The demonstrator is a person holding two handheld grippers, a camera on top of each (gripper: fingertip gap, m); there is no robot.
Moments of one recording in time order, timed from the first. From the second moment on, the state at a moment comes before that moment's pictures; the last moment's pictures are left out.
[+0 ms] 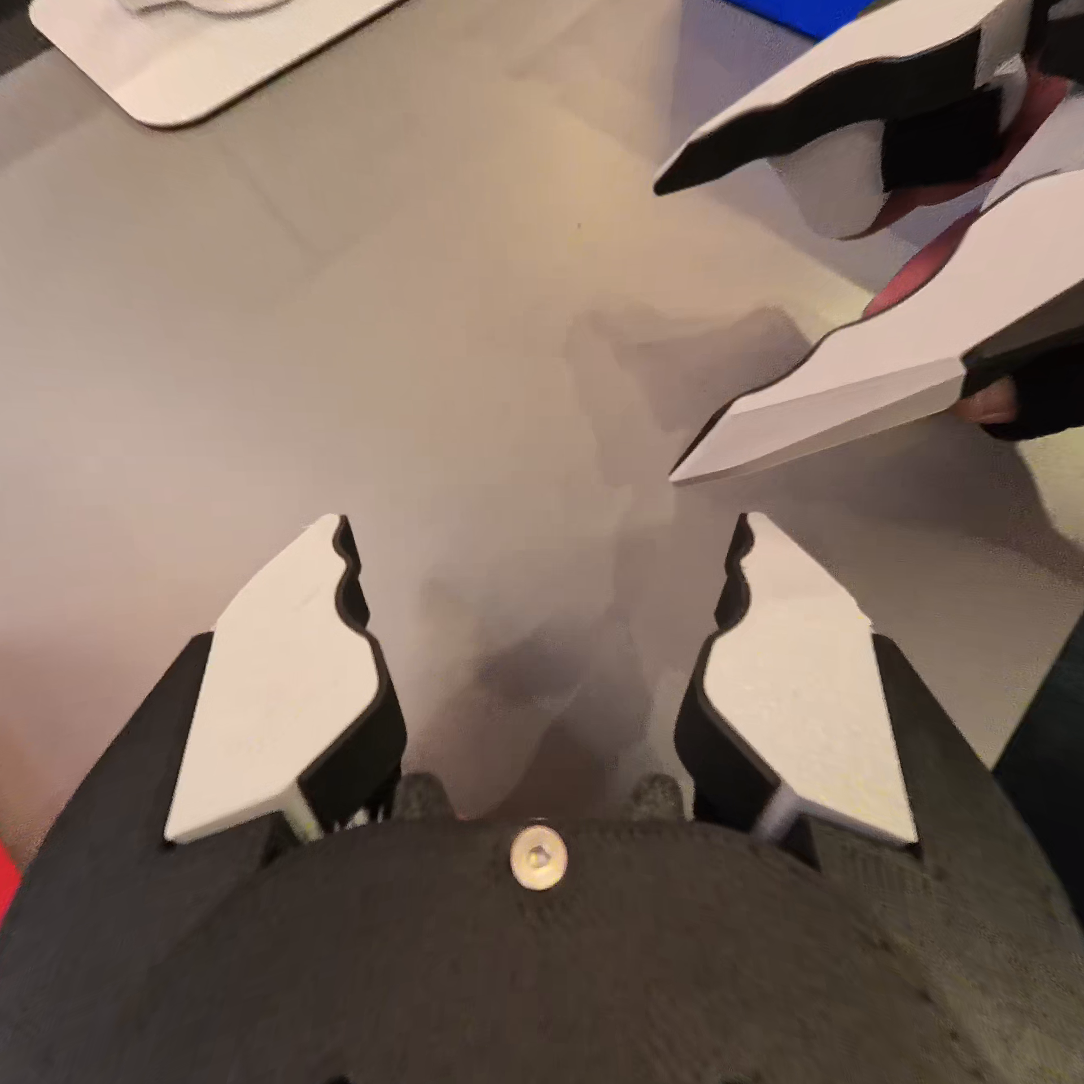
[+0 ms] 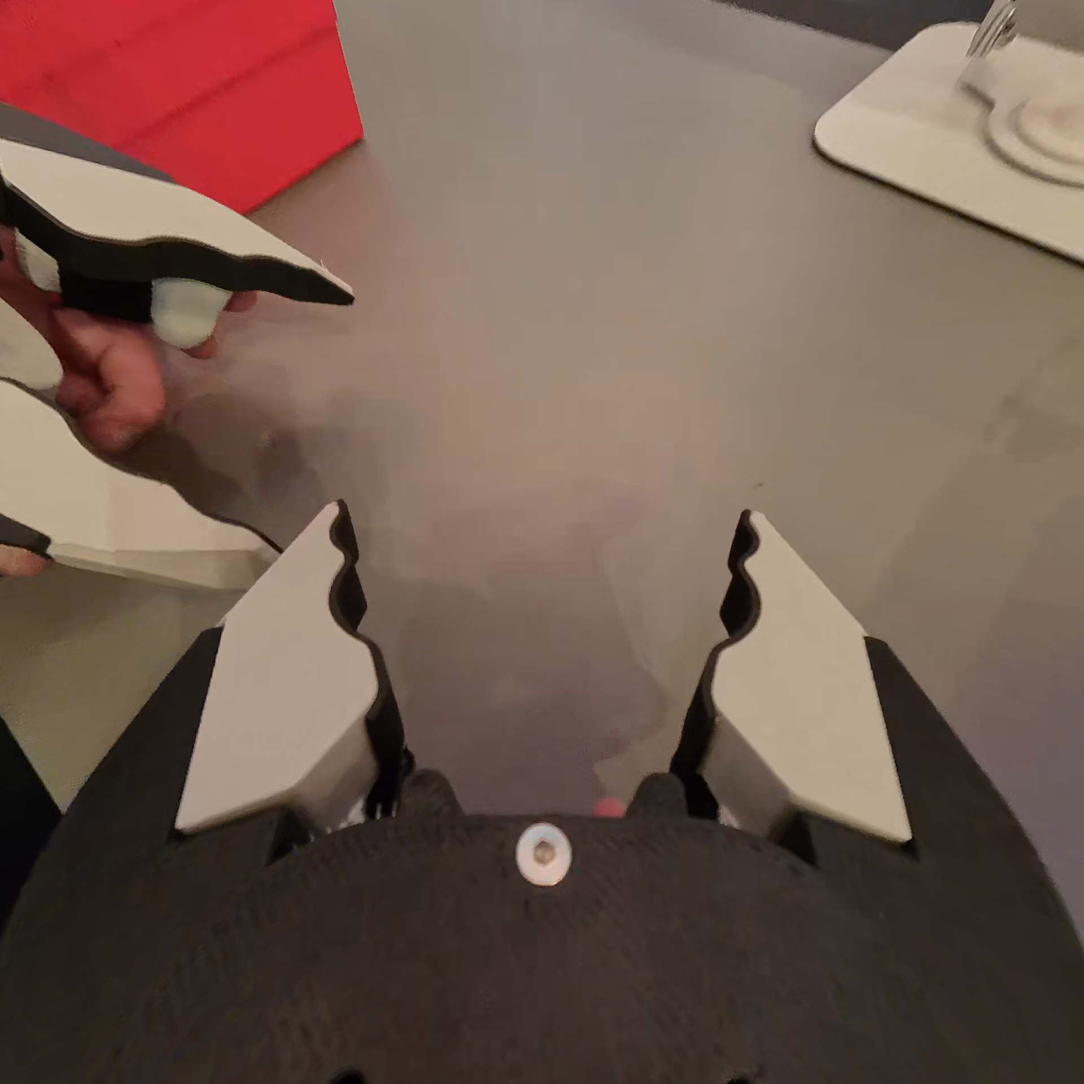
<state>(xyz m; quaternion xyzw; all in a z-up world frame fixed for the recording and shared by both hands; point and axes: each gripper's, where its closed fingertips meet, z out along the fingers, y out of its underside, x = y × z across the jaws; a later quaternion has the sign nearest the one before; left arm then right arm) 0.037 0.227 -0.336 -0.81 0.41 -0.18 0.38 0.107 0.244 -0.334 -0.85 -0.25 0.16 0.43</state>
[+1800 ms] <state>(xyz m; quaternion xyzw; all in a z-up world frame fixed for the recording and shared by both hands) 0.032 0.203 -0.371 -0.82 0.48 -0.16 0.28 0.115 0.223 -0.366 -0.87 -0.32 0.10 0.37</state>
